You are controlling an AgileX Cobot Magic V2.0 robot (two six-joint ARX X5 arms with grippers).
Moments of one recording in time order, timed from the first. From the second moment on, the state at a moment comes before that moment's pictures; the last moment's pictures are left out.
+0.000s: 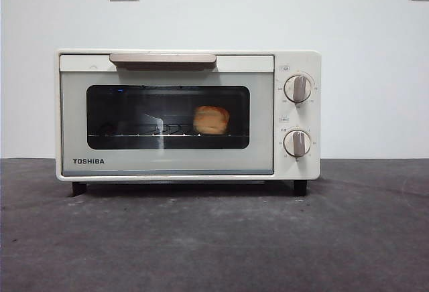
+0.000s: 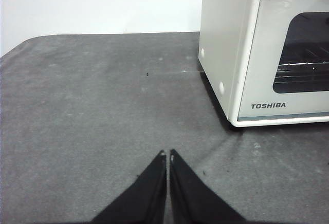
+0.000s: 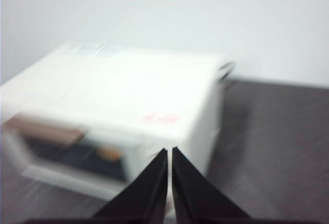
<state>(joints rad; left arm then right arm) 0.02 0.01 0.03 -0.18 0.05 0.04 0.43 0.67 0.80 -0.27 0.03 0.16</state>
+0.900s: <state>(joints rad) 0.02 0.01 0.03 -0.18 0.05 0.04 0.11 0.04 0.04 0.12 0.06 0.07</state>
